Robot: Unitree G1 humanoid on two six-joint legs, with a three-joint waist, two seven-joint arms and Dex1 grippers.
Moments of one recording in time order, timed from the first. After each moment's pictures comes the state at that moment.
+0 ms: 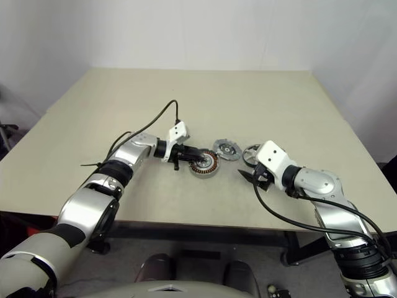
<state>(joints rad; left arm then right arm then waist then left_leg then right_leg) -0.93 0.21 -0.21 0.99 -0.02 0.05 -1.20 -0.12 -0.72 0.02 -0.35 0.11 0.45 0.74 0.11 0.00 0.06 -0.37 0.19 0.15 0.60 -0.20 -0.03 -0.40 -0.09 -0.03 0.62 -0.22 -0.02</state>
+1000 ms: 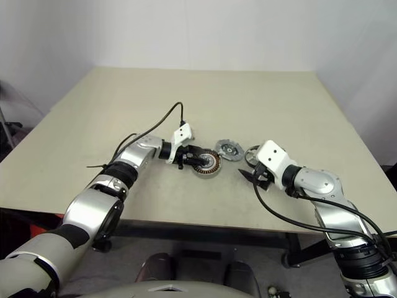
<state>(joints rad) -0.93 0.17 -0.19 1.01 0.00 0.02 -1.17 -0.12 -0.72 0.02 -0.35 0.11 0.45 0.74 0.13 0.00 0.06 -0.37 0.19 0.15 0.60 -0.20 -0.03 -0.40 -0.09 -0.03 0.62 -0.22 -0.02</state>
